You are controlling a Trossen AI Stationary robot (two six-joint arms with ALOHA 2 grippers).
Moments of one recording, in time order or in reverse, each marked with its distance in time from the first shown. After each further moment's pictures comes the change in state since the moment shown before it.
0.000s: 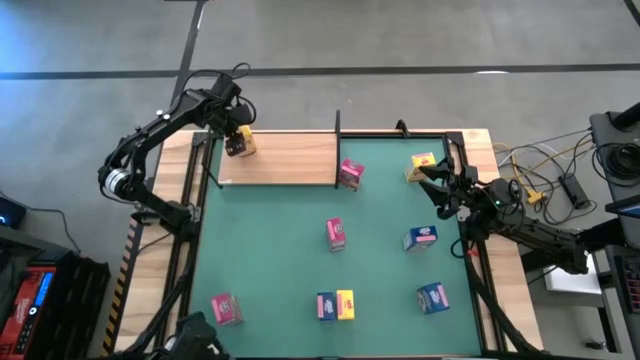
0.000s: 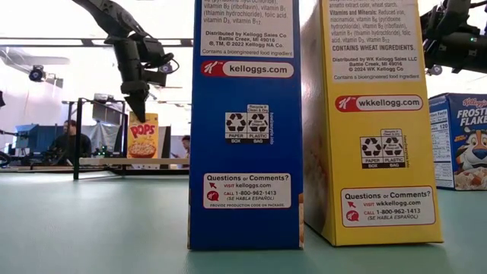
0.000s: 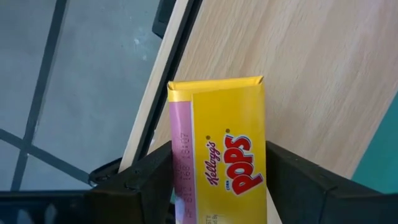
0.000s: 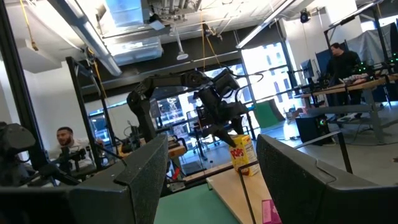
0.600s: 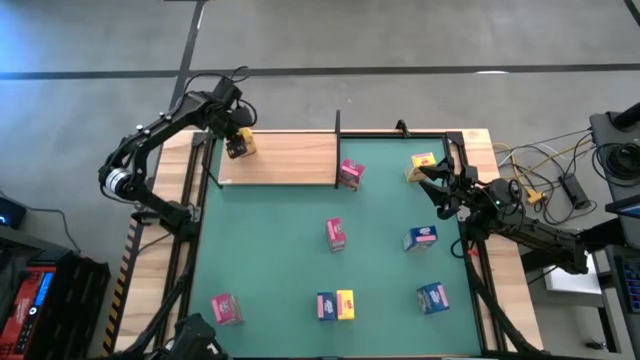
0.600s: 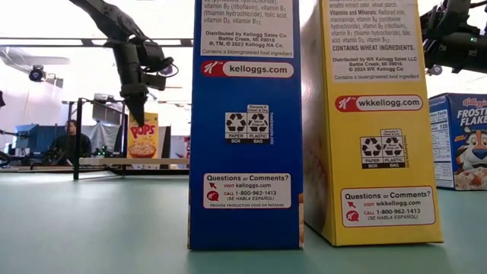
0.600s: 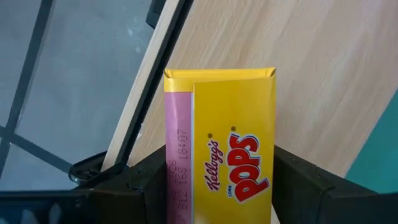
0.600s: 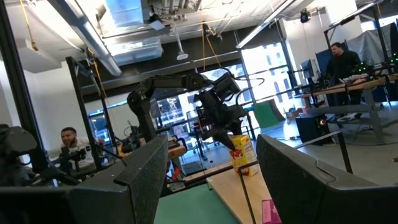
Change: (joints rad) left arm 0.001 0.004 -0.027 0.006 0.008 -0.061; right arm 0.000 0.000 0.000 0.000 0.000 0.000
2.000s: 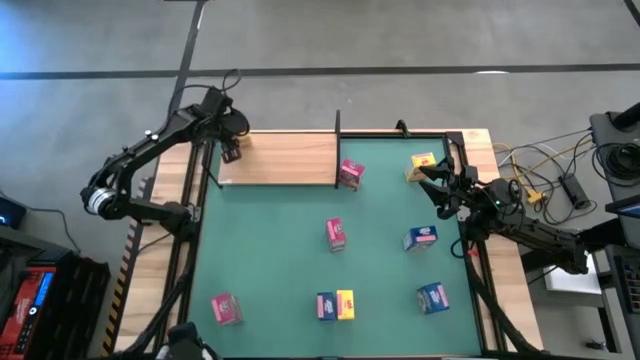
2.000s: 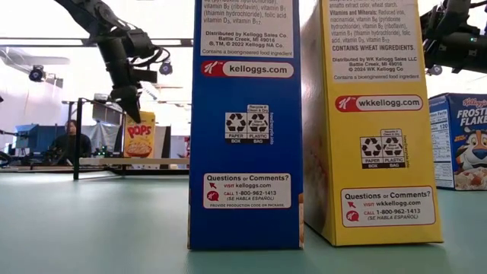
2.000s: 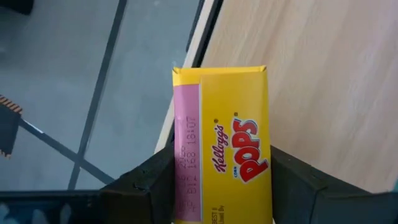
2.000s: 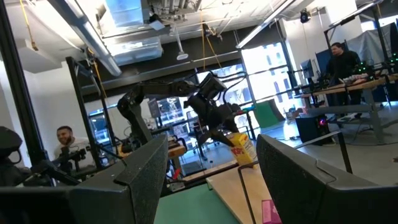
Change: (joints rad) left arm -0.024 -0.197 -0.195 0.215 -0.082 0.116; right arm 0.000 0.000 0.000 0.000 0.000 0.000
